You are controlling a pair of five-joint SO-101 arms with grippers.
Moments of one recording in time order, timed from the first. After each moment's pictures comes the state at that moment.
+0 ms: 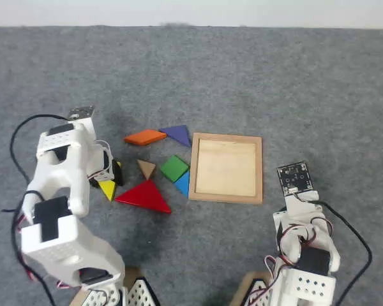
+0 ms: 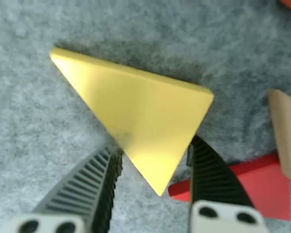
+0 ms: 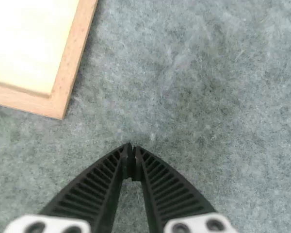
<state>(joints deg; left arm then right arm) -22.2 12.5 27.7 69.2 -0.7 9.0 -102.9 95.4 70.6 24.7</state>
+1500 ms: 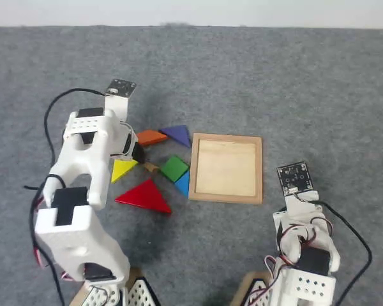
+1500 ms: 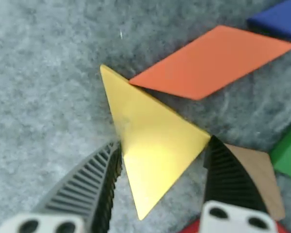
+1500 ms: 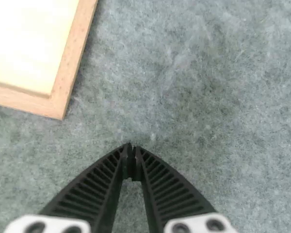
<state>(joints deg) -11.6 17.2 18.4 62.8 -13.1 9.0 -102.9 95.4 70.6 24.7</state>
